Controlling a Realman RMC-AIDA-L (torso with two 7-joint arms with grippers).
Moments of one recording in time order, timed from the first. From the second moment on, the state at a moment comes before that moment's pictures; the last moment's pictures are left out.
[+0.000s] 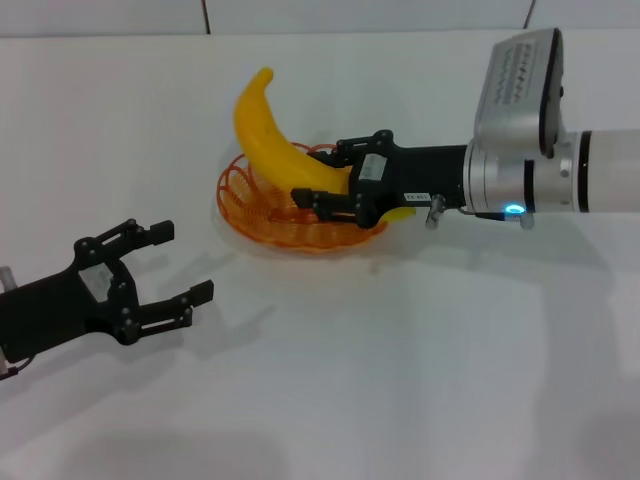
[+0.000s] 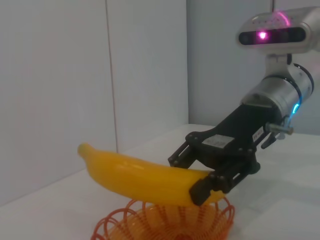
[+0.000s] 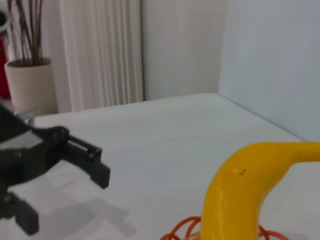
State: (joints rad) left arm -0.35 -2.04 0.89 0.48 1.66 1.48 -0.86; right arm 0.69 2.05 -1.30 -0.40 -1.49 -1.09 1.15
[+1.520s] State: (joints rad) left arm -0.31 -2.04 0.82 0.47 1.67 1.48 -0.80; right arm 0.32 1.97 -1.07 -0.46 -1.47 -1.35 0.78
